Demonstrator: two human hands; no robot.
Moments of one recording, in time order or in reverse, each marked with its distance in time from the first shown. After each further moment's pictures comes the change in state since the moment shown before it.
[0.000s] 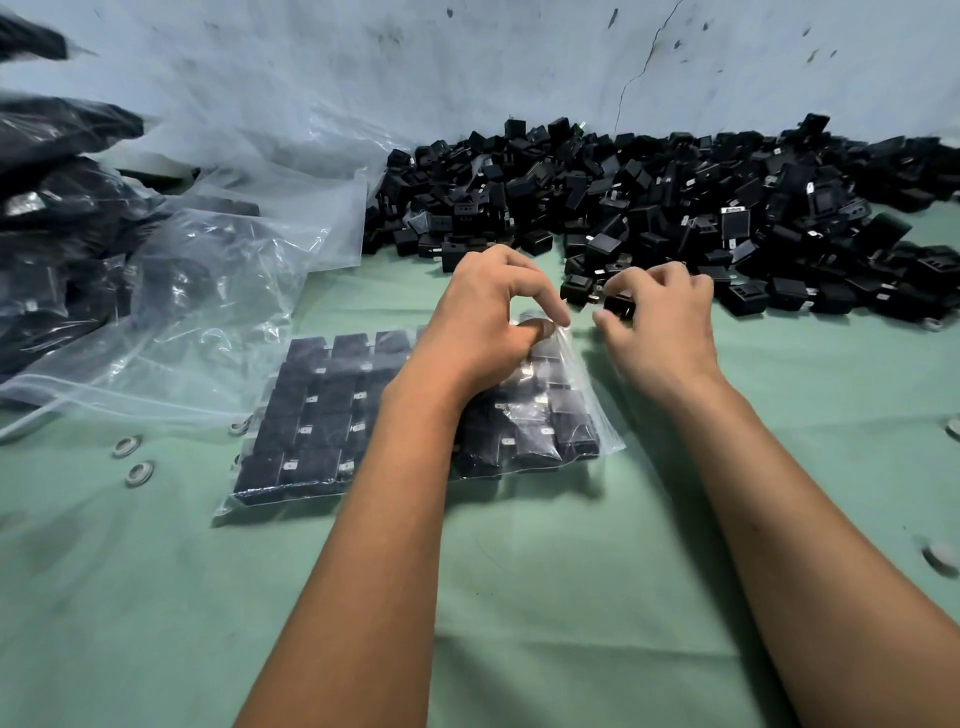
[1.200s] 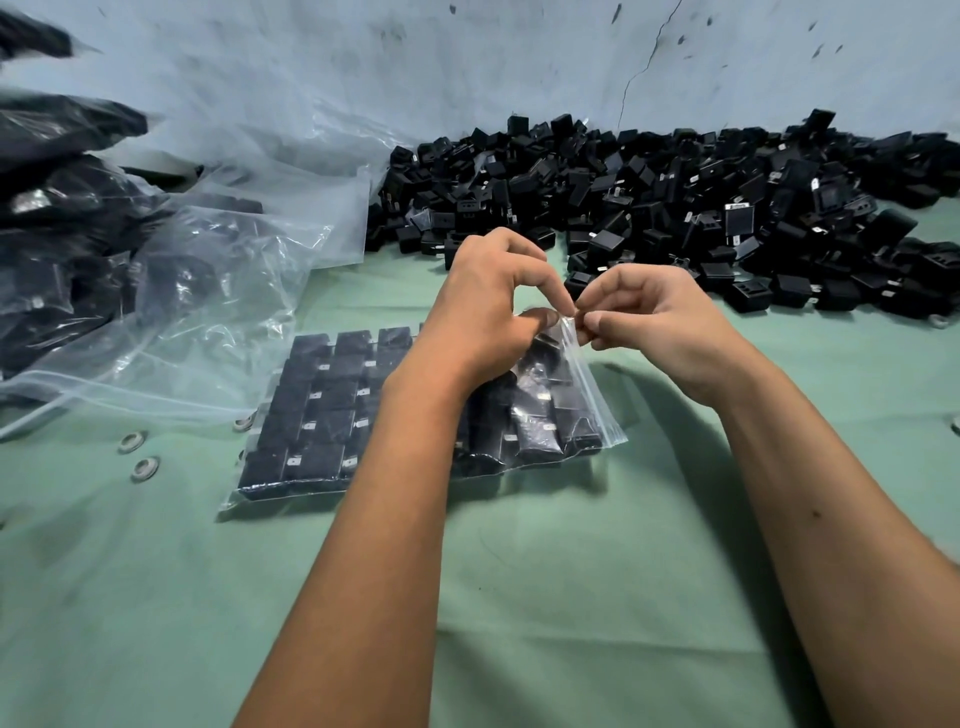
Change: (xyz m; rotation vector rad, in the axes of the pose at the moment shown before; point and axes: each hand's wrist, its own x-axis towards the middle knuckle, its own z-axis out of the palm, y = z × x) left_hand 0.000 0.006 -0.005 0.039 0.027 0.029; right_hand -0.002 0.000 -0.020 0.935 -0.375 -0.151
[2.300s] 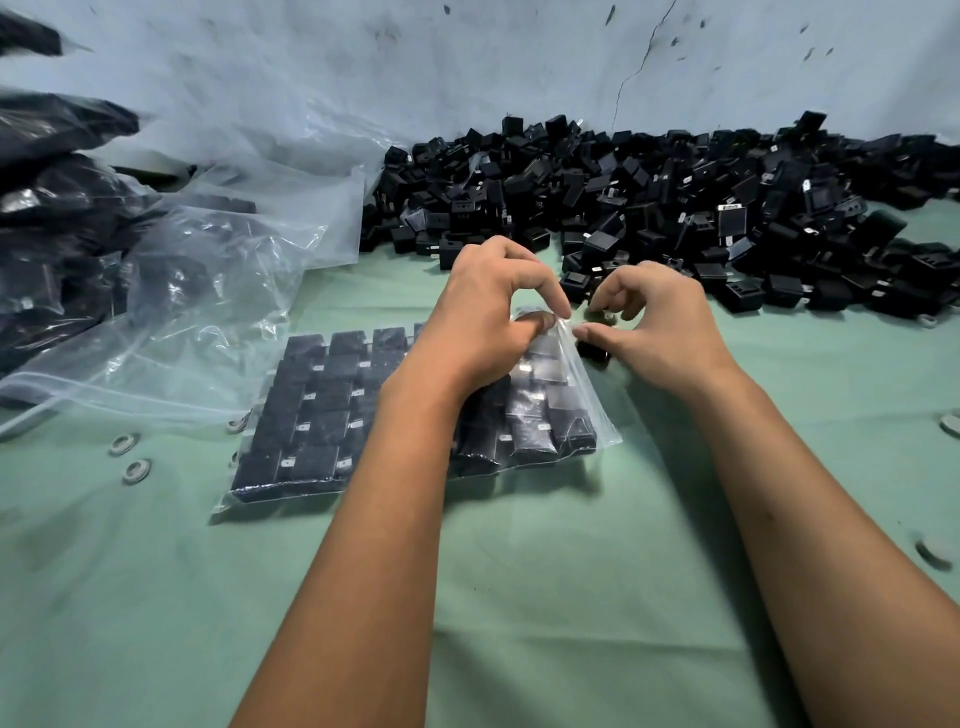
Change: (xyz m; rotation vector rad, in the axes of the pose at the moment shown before) left_hand 0.000 -0.002 0.005 -0.023 -0.039 -0.018; right_hand 0.002 0.010 -0.004 -0.628 0.247 -0.127
